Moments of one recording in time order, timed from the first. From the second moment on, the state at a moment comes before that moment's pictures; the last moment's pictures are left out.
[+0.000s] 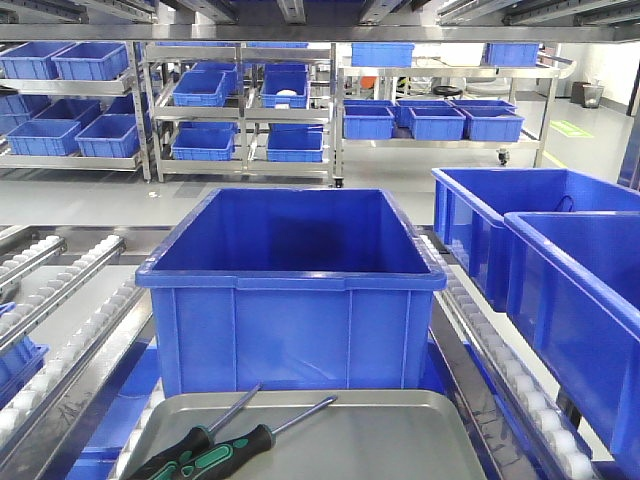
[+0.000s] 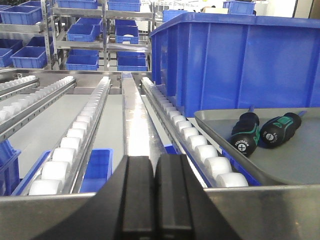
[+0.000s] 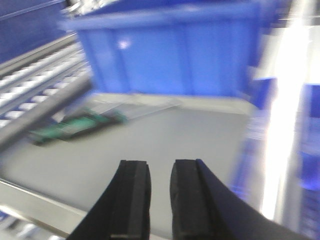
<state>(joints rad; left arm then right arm) -0.11 -0.01 0.03 -0.08 0.11 0.02 0.38 0.54 -0.49 0.21 0.38 0.06</state>
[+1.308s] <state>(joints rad) -0.11 -0.01 0.03 -0.08 0.12 0.02 -0.05 -0.01 0.03 -0.04 0.23 0.09</state>
